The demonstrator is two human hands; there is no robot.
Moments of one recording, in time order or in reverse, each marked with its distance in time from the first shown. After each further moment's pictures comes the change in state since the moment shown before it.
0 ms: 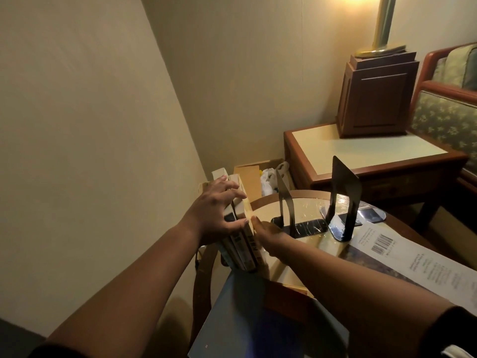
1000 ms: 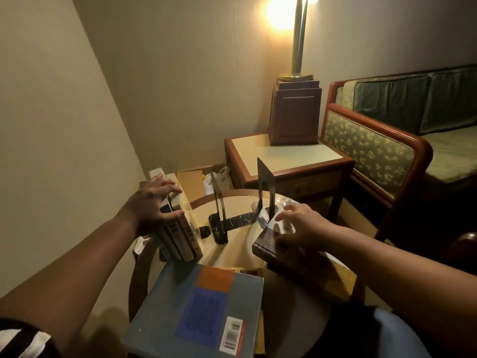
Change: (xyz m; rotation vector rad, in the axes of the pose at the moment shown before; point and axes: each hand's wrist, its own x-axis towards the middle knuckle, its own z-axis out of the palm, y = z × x) left_hand 0.005 0.001 0.002 -0.004 0.000 0.011; right_hand -0.177 0.050 -0.172 -0.952 0.300 -0.063
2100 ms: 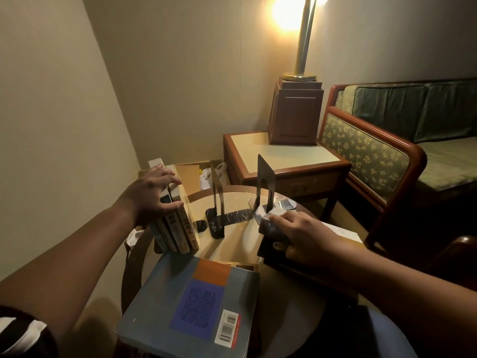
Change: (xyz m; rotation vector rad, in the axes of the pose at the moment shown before) left_hand -0.003 0.000 0.003 0.011 0.014 -0.015; right_hand -0.042 -0.020 0.005 -0.285 0.086 -0.250
